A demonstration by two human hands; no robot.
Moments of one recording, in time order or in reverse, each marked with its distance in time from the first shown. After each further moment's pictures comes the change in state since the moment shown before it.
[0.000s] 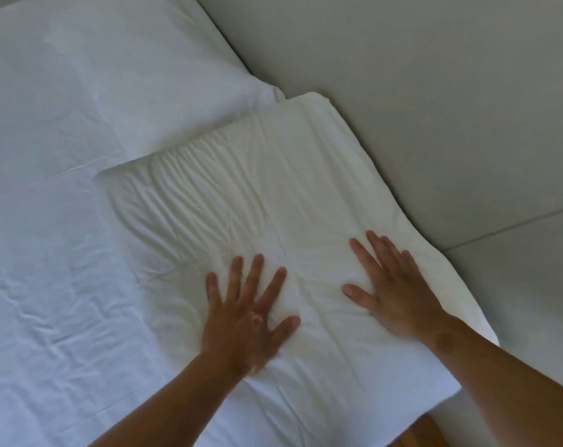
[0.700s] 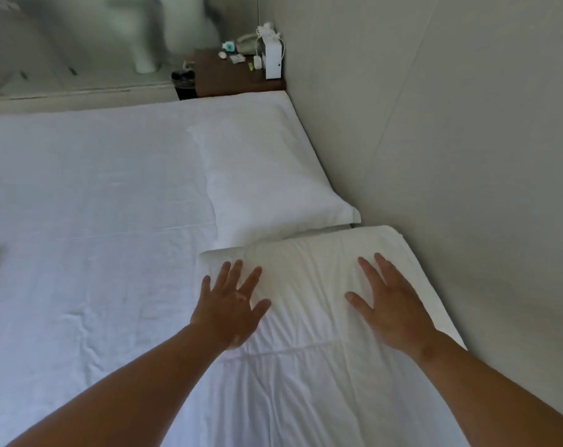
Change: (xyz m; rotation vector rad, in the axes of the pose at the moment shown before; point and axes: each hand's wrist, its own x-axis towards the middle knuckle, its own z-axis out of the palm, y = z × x) left_hand 0.059 -0.154 -0.128 -0.148 0.071 -0.360; right_hand 0.153 -0.118 -0.124 0.002 0.198 -0.157
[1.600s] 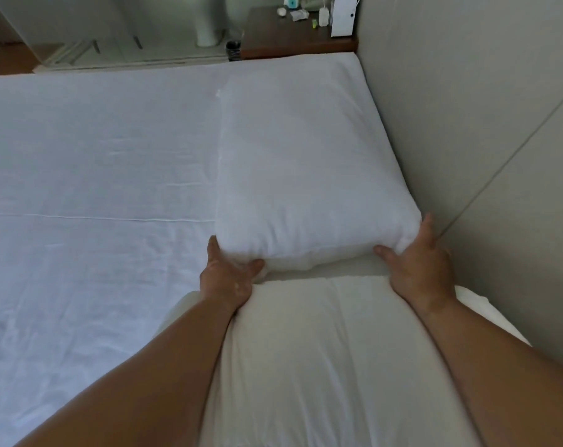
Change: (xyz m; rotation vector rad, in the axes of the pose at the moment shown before) left_hand 0.280 -0.038 0.098 -0.905 0.385 -0.752; right_hand 0.337 0.041 0.147 0.351 0.257 0.168
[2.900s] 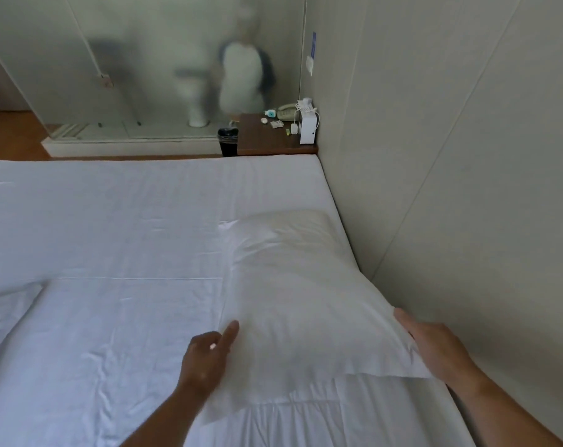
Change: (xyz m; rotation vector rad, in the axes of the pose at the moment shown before) left_hand -0.204 -0.001 -0.248 -0.238 -0.179 0.052; right_hand -0.203 -0.084 -0.288 -0.032 -0.301 0.126
